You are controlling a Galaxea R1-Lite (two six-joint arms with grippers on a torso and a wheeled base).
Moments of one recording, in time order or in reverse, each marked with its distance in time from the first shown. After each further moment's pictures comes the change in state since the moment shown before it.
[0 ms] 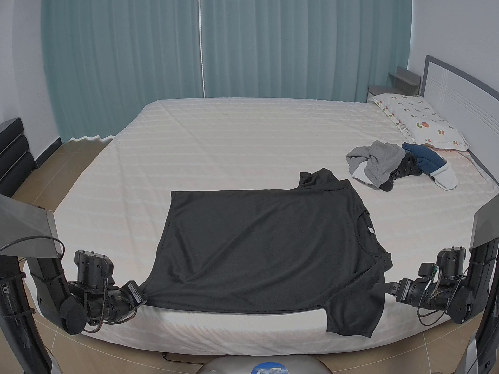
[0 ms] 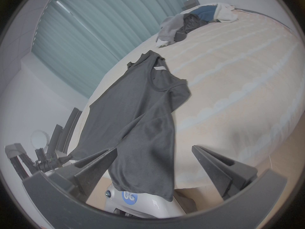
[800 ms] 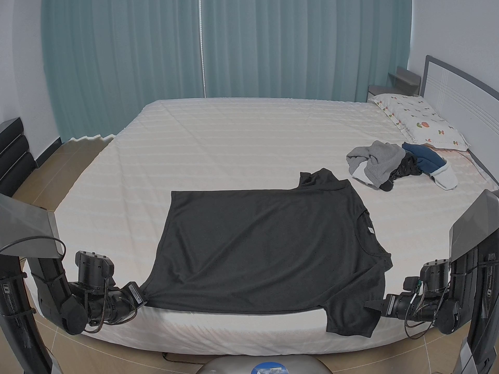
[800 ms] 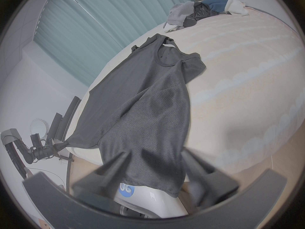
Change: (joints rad) left arm -0.001 0.008 0.000 0.000 0.001 0.002; right arm 0.089 0.143 0.018 -0.092 -0.037 -0.001
